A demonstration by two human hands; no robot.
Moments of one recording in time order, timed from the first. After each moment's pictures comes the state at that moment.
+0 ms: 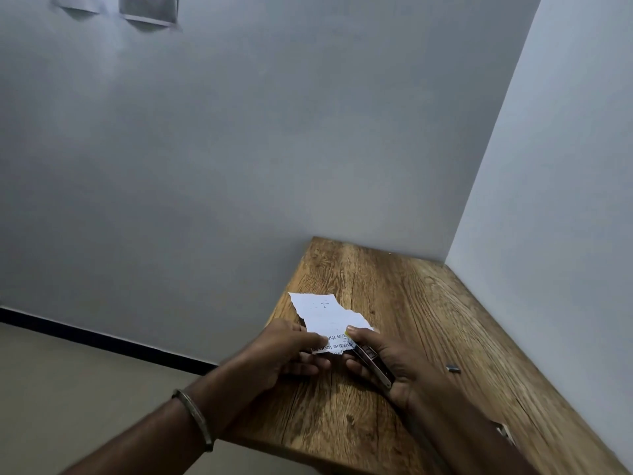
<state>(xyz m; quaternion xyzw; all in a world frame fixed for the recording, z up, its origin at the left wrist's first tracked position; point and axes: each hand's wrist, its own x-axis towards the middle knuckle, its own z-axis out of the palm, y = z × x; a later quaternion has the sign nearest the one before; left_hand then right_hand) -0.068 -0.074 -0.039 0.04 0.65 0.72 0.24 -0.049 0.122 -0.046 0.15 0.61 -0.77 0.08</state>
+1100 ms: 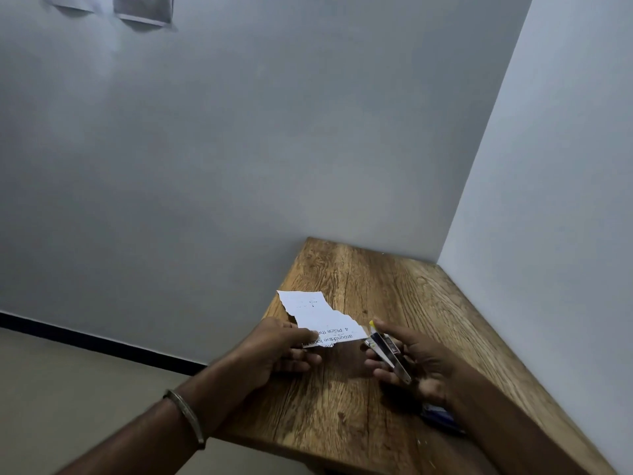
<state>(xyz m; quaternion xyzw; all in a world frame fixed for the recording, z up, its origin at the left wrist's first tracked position) -0.064 -0.073 -0.036 0.02 0.64 0.74 0.22 -0.036 0.169 -0.026 0.15 0.63 -0.75 0.13</state>
